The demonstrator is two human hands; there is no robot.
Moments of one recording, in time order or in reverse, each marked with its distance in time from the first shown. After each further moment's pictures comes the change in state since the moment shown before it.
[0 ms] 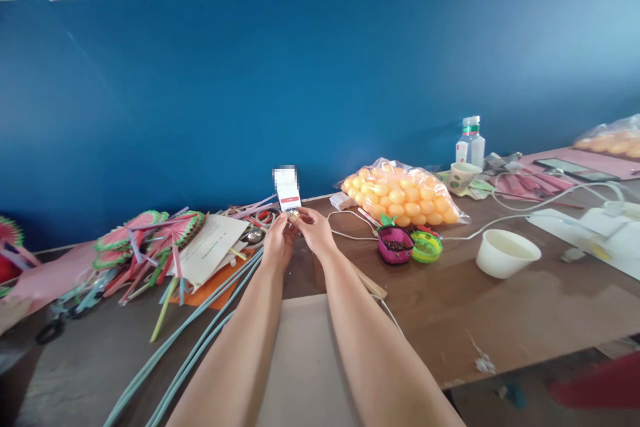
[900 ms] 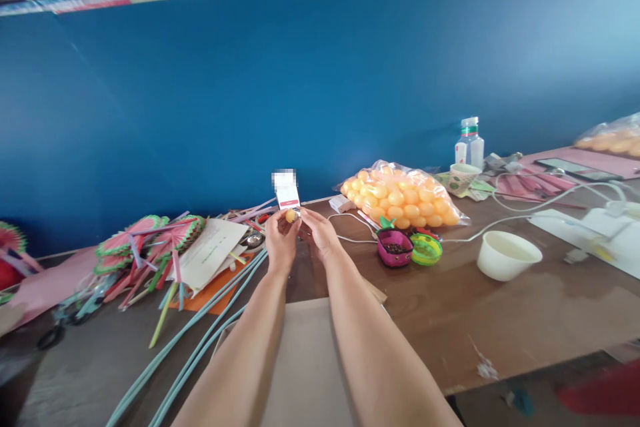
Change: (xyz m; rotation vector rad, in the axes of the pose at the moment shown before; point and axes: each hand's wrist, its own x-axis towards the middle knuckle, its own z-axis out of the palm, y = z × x) left_hand -0.003 -0.010 -0.002 0.745 0.007 0.633; right_hand -0.003 -0.012 -0.008 0.436 -0.075 0.189
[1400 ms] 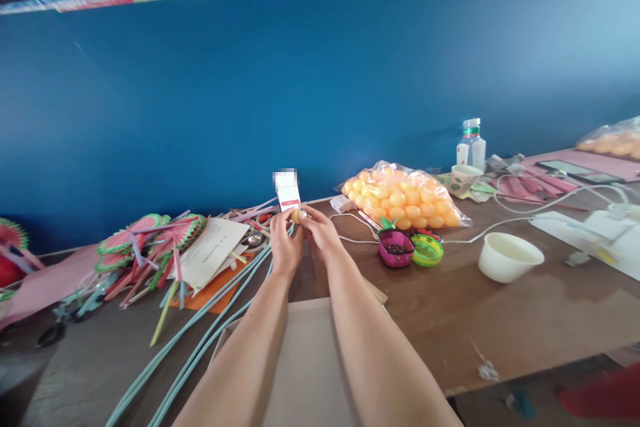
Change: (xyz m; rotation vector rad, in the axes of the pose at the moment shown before) left_hand -0.003 0.009 -0.003 0.329 -0.073 0.296; right_hand -0.002 -0.002 0.004 -0.010 0.001 -0.039
